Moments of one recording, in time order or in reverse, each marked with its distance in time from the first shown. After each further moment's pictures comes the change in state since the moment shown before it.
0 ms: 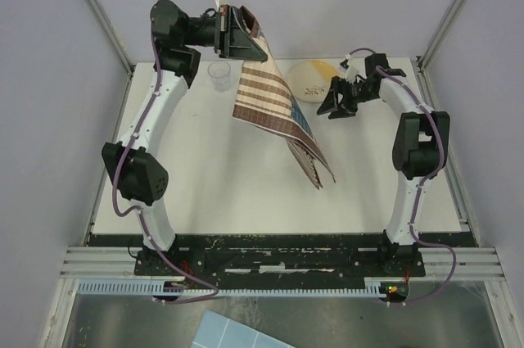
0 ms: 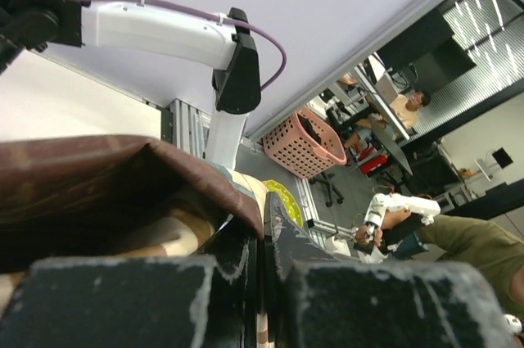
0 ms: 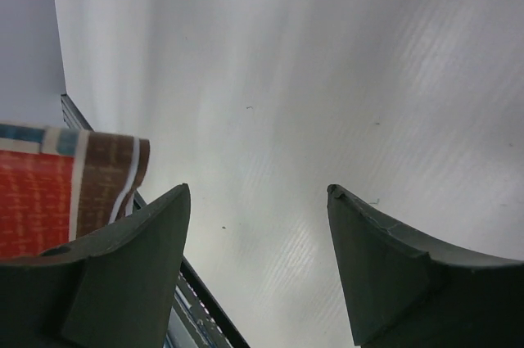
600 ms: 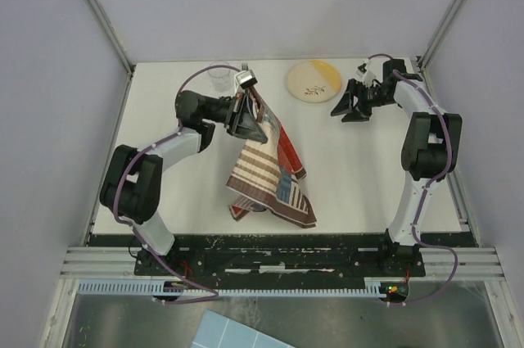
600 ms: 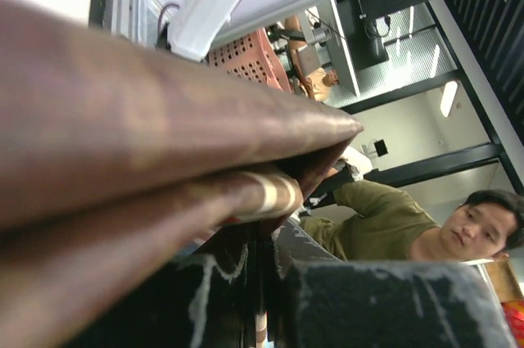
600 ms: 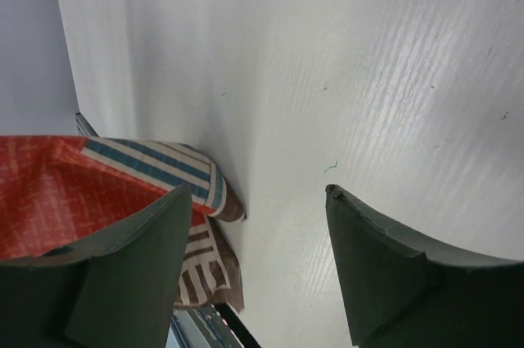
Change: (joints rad) left arm -0.105 -0.166 -0.919 0.700 0.056 -0.308; right arm -0.122 -0.036 -0.074 -0.006 -0.024 -0.006
